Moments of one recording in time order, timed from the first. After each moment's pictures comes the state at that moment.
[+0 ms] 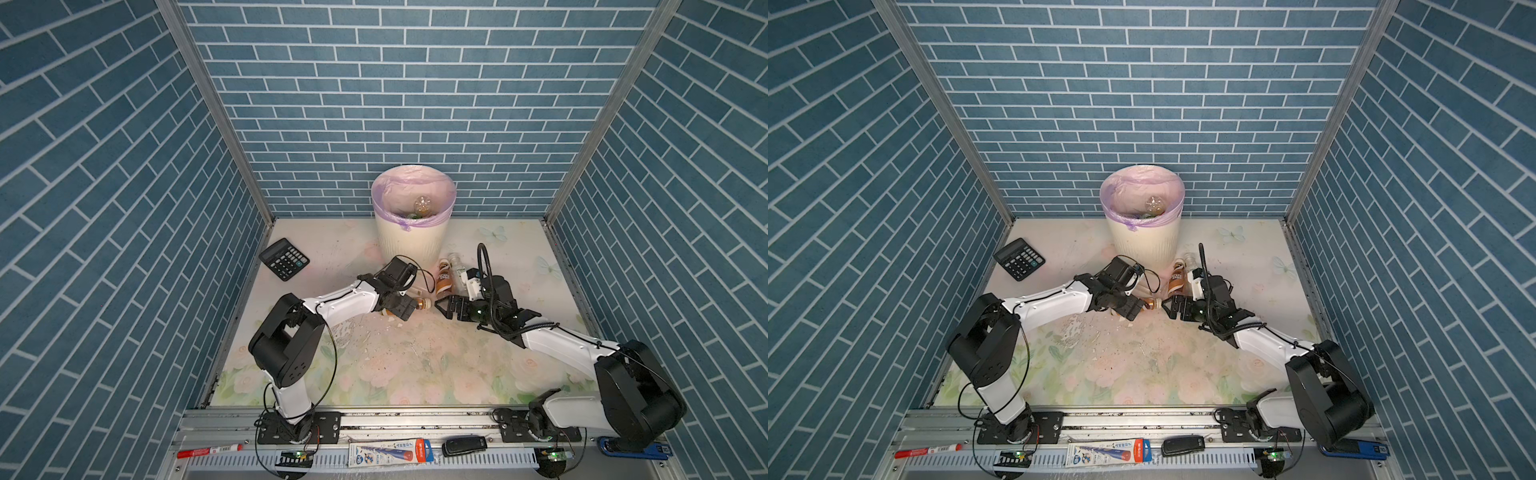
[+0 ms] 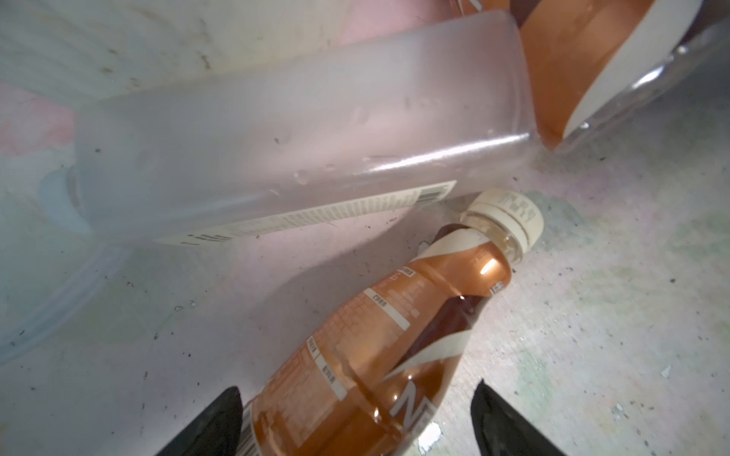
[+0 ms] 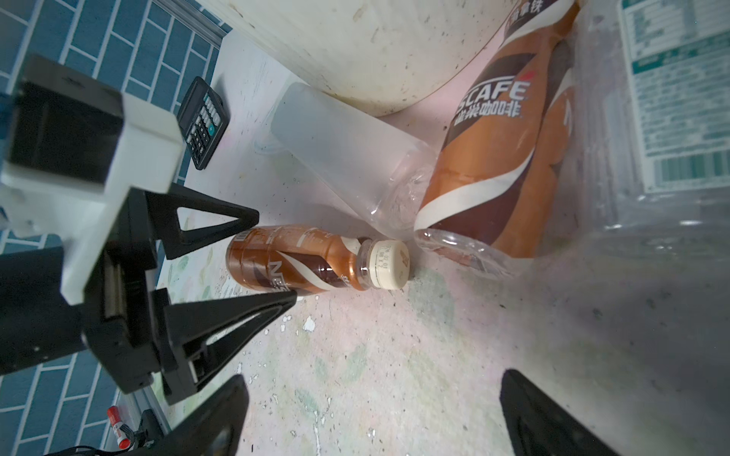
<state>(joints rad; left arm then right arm) -0.71 1.77 1.16 -0.48 -0.08 -0.02 0.52 1.33 0.59 0.08 -0.37 0.59</state>
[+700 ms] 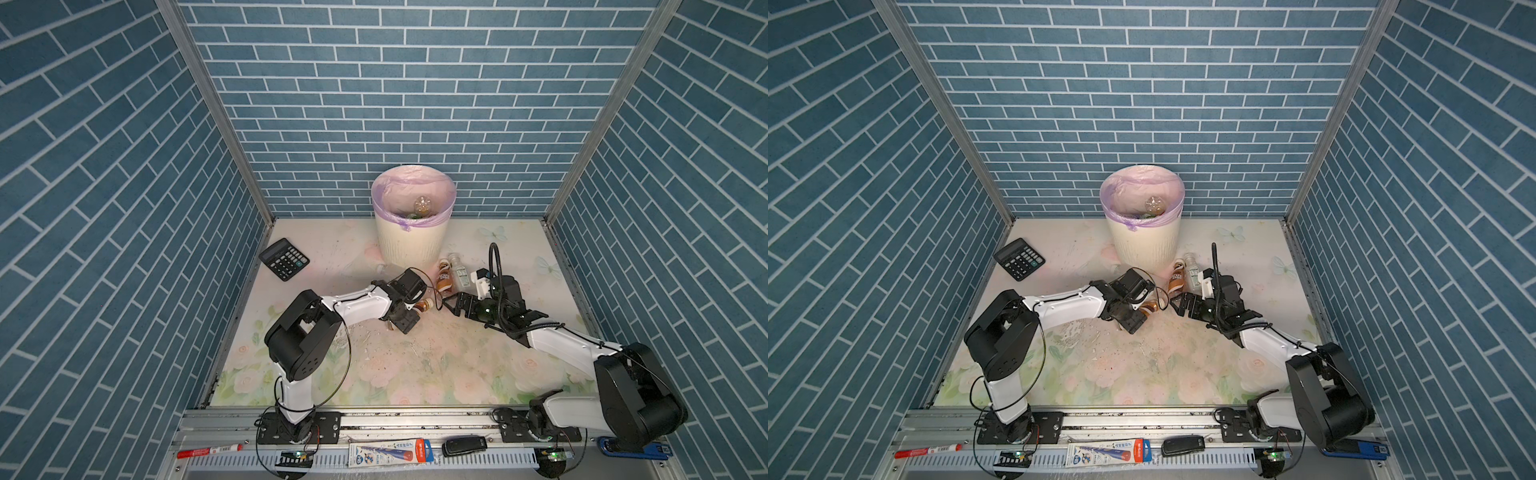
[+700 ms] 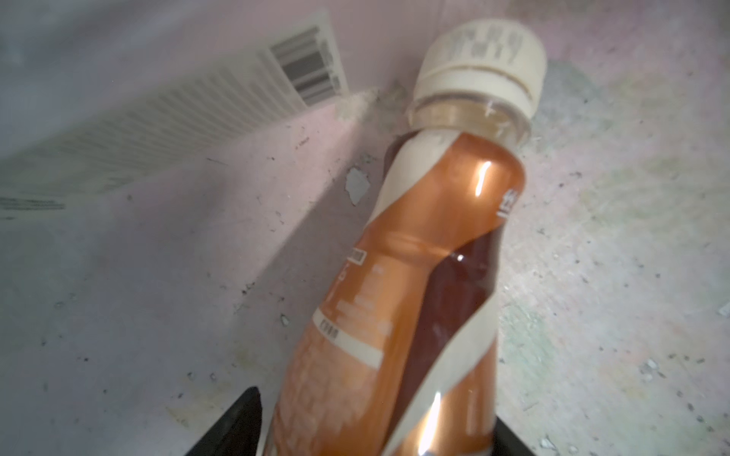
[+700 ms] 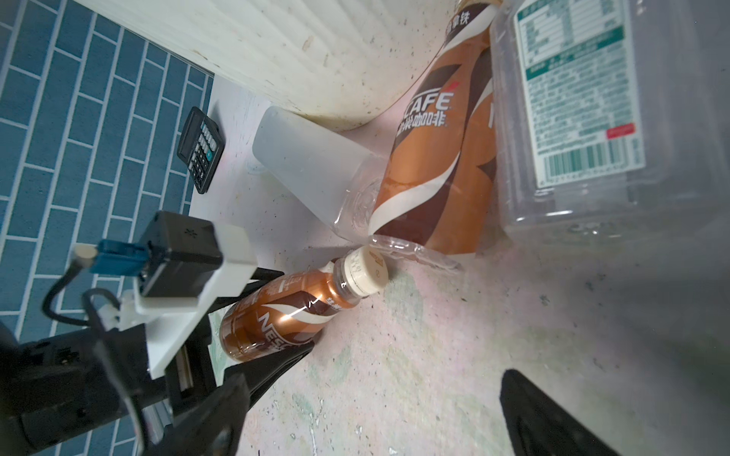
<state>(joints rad) -0.78 1.85 1.17 -0.56 -0.08 0.02 0.43 1.32 0.56 0.09 -0.44 0.62</state>
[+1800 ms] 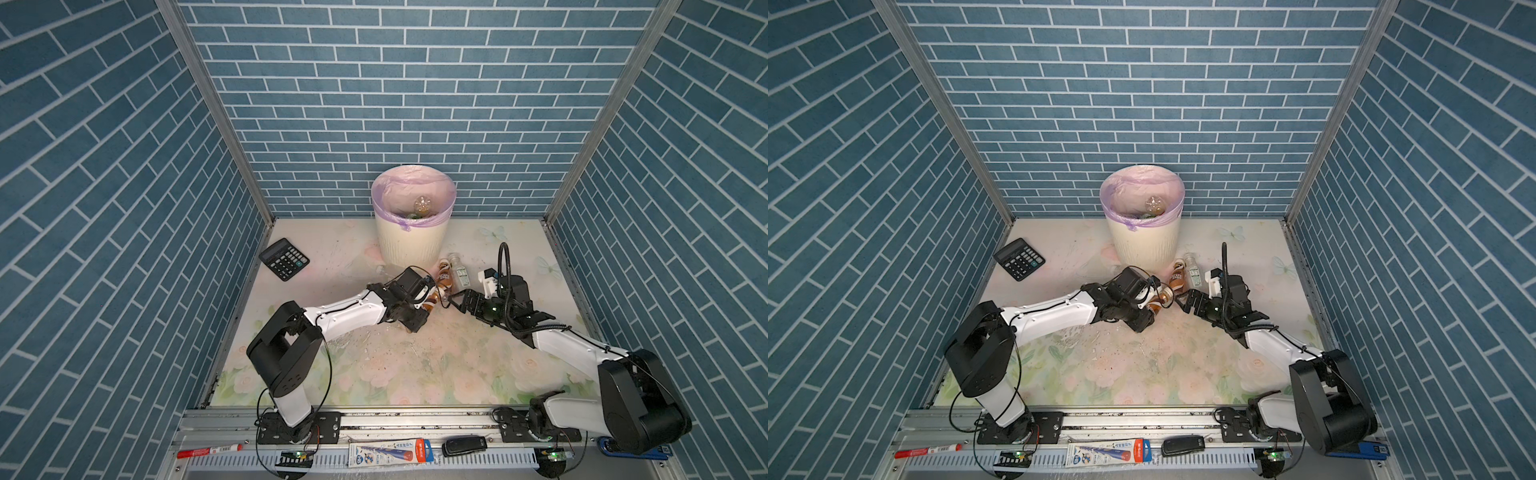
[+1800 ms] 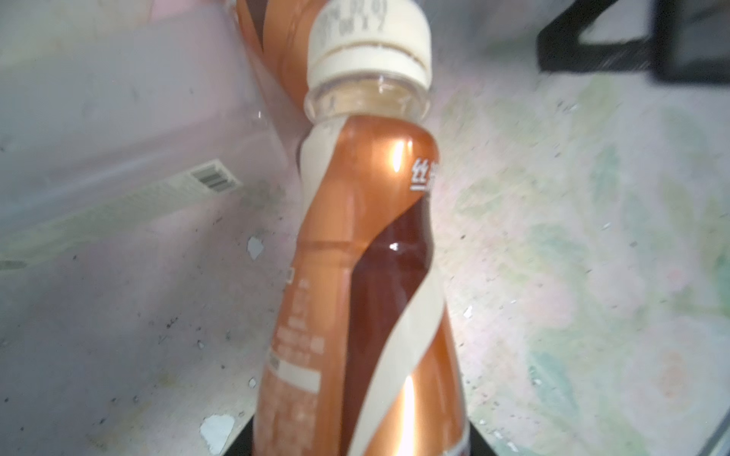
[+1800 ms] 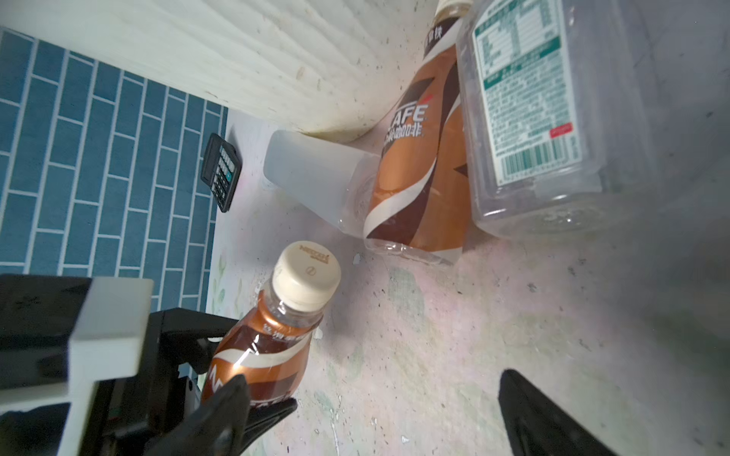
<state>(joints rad) -0.82 1.70 1.14 -0.42 0.12 -0.11 0.36 1.27 0.54 0.09 -0.51 0.71</state>
